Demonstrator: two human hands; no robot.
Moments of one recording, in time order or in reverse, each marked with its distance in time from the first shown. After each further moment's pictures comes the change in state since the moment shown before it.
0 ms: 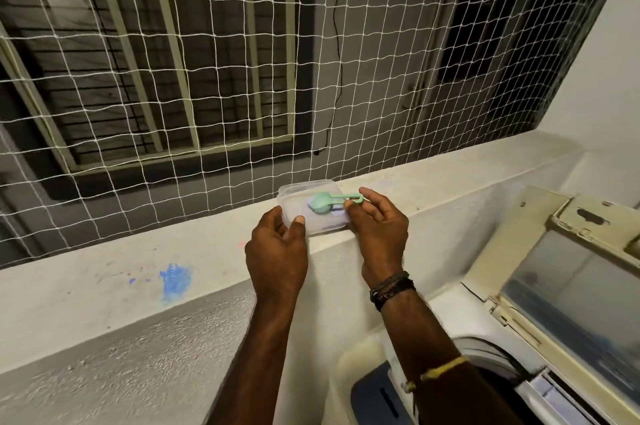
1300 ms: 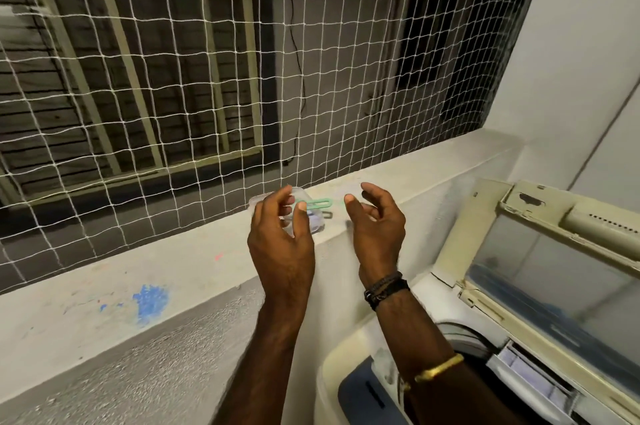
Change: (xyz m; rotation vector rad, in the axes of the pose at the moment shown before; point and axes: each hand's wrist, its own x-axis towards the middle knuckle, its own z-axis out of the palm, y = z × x) left_hand -0.019 0.029 0.019 -0.139 0.041 0.379; right_hand -0.012 -0.031 -0.023 -0.162 0.192 -0.211
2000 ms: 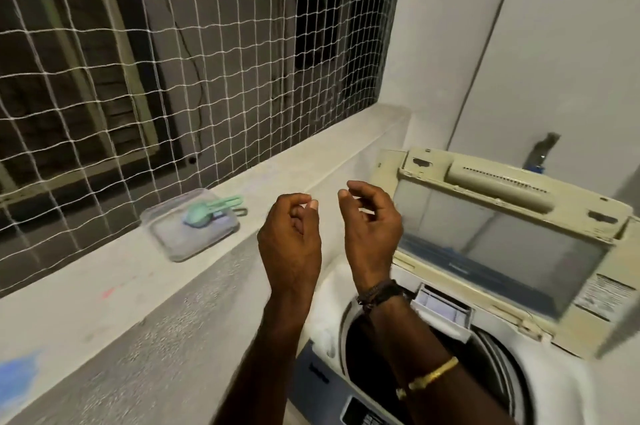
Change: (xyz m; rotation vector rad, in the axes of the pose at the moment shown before) left_hand -0.059 0.026 0.079 -0.189 -0.346 0.003; right_hand 0.001 -0.008 -0.095 -0.204 0.313 -0.282
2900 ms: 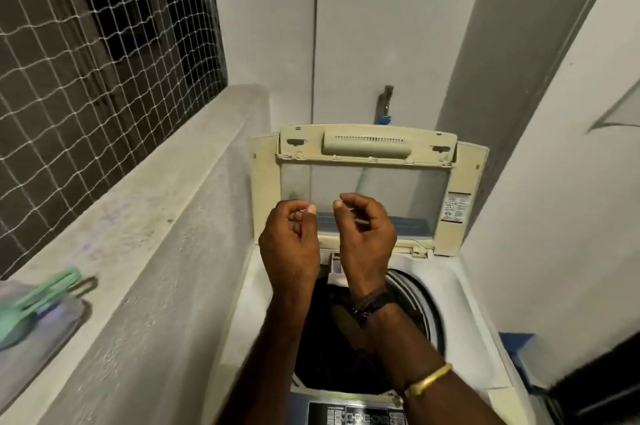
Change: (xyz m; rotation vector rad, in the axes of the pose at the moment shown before) left_hand -0.049 0.011 0.112 -0.237 -0.519 -0.007; right_hand 0.013 0.036 -0.107 -0.244 0.437 0.013
